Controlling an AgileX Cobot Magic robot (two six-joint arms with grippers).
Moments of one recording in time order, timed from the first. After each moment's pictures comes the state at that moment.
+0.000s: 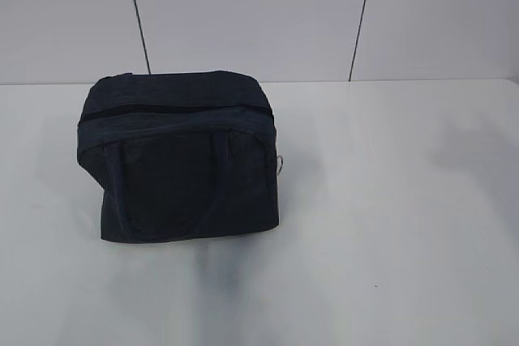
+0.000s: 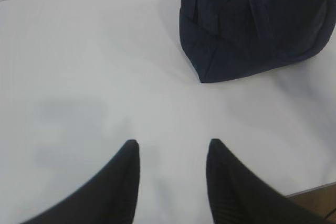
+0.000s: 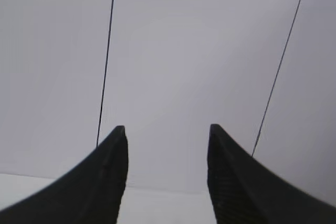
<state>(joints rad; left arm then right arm) -0.09 0.01 -0.53 -0.11 1.11 0.10 0.20 0.47 -0.55 1.63 -0.26 -1.90</state>
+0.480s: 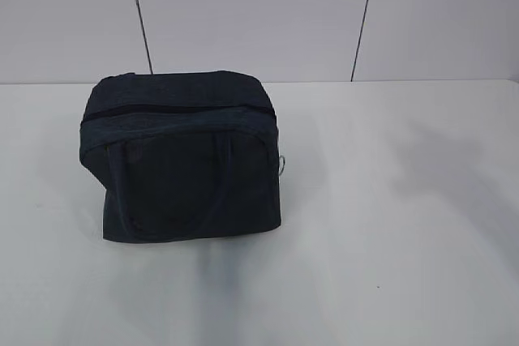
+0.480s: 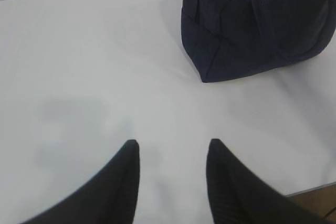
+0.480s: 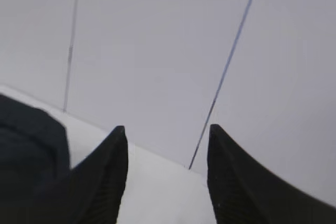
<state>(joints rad) -0.09 0.01 -0.53 -0.11 1.11 0.10 0.20 0.53 -0.54 0.88 0.17 -1.19</state>
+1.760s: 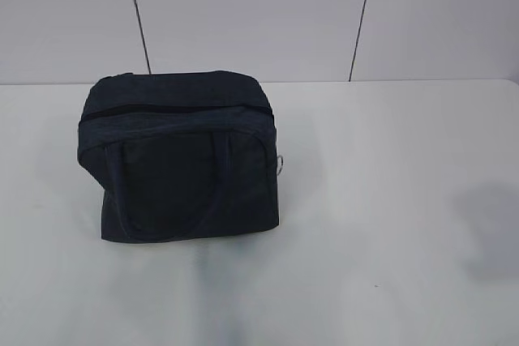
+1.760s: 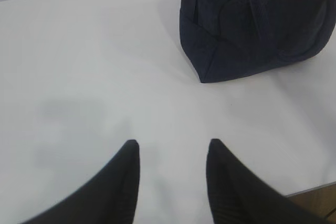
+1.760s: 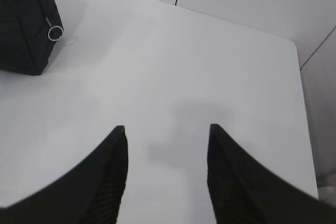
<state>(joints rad) -0.09 0.01 -0.53 -0.11 1.11 0.10 0.20 0.23 -0.62 -0.11 0.95 -0.16</state>
